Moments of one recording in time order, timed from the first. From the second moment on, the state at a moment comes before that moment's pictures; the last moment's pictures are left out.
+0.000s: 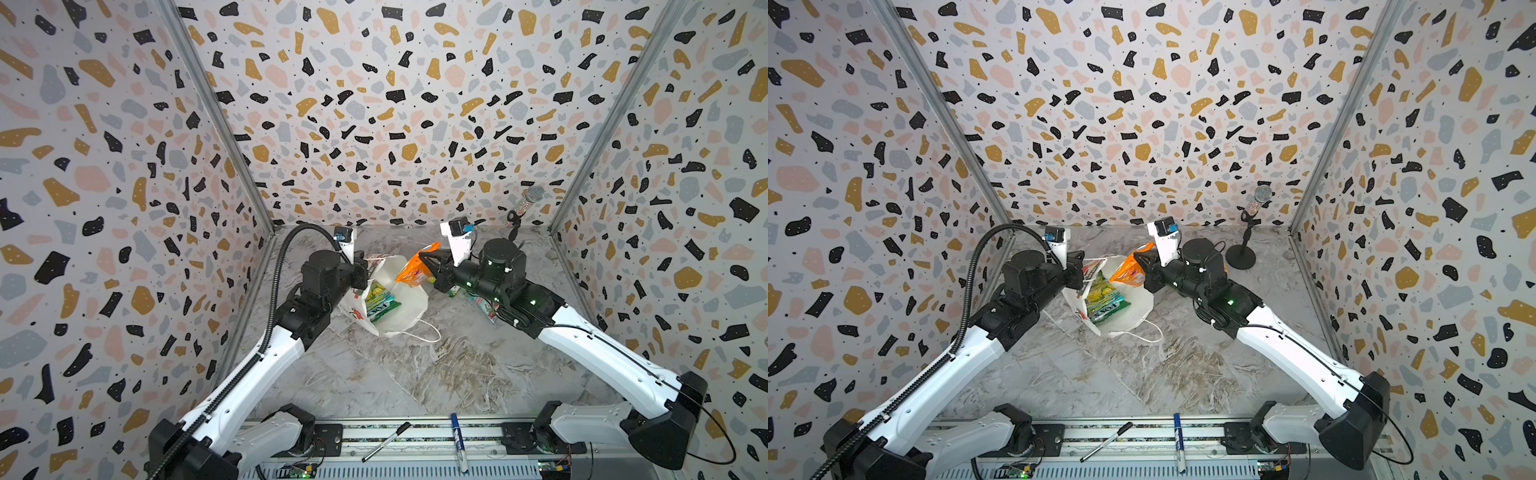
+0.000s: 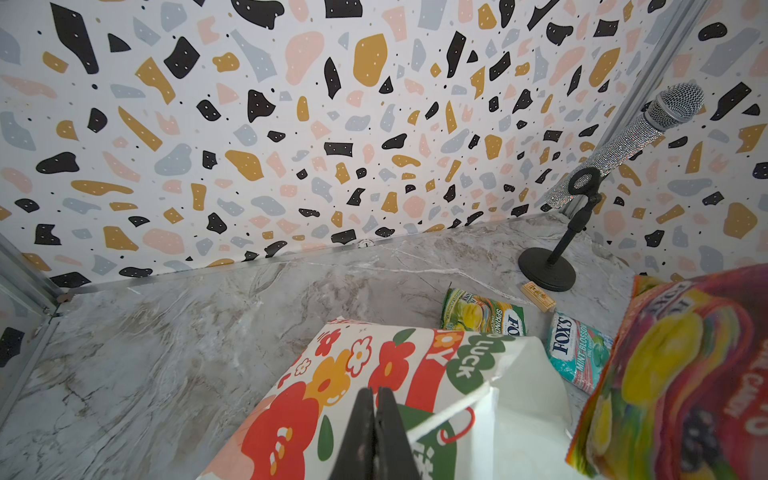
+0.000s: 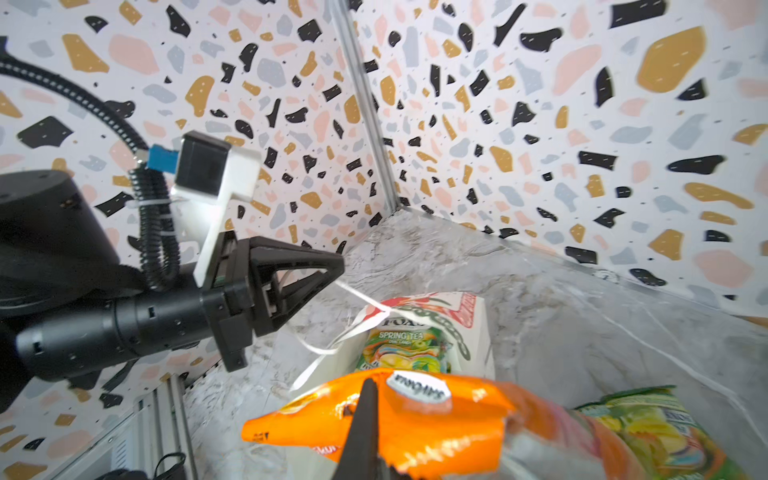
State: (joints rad) left arm -0.45 1.08 0.99 -0.16 -0.09 -0.12; right arm 0.76 1.24 1.25 -0.16 -0.12 0.25
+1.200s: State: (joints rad) left arm -0.45 1.07 0.99 -0.17 -0.10 -0.12; right arm 0.42 1.19 0.80 -0.21 -0.44 0.30
